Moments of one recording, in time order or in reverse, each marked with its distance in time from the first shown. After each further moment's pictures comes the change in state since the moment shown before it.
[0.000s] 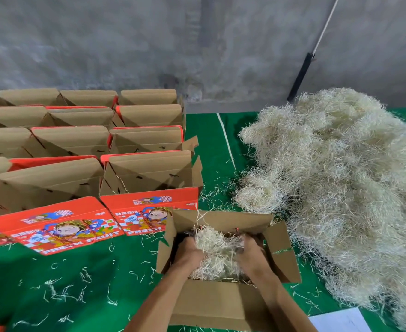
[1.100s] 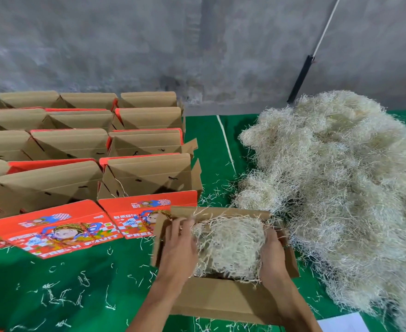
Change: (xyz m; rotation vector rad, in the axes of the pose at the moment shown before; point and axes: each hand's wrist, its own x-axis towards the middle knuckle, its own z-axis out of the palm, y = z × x) left_hand -0.043 -0.001 -0.031 0.245 0.524 0.637; right_hand -0.025 -0.016 -0.035 0.508 0.150 -0.044
